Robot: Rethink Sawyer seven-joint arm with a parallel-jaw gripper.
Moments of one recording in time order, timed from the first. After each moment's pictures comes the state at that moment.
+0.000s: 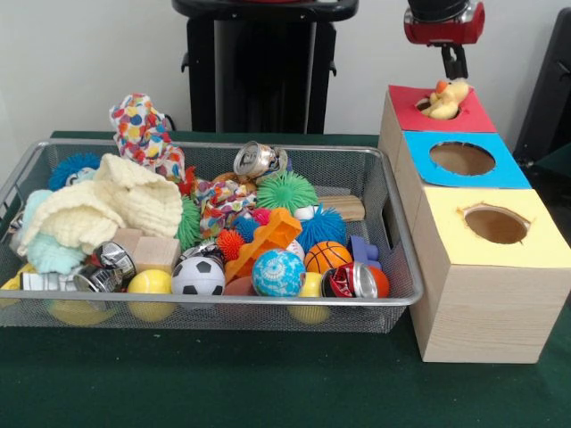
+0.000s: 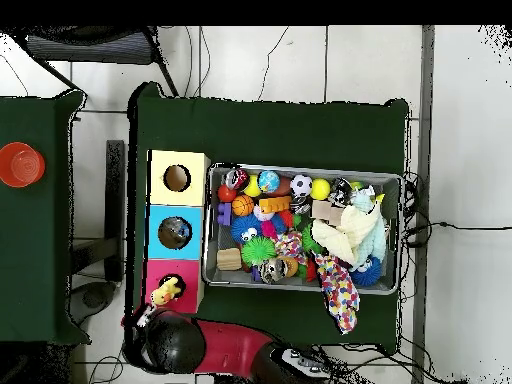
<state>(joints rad) -0.40 -0.80 0.58 2.51 0.30 0.06 2.11</state>
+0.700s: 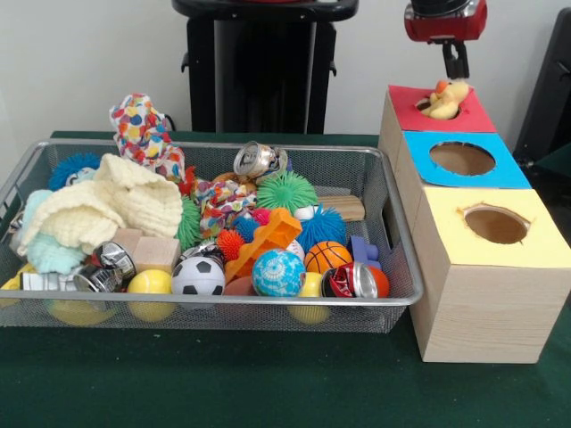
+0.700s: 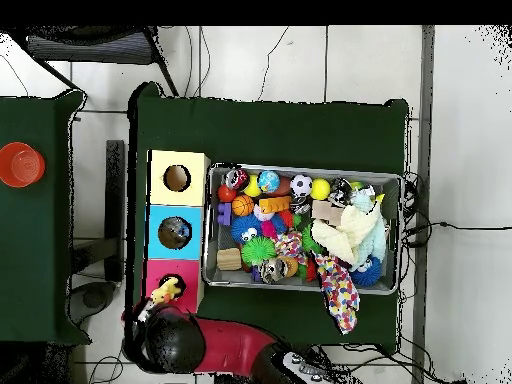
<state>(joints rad) -0.39 -0.85 0.57 2.50 0.30 0.06 2.11</state>
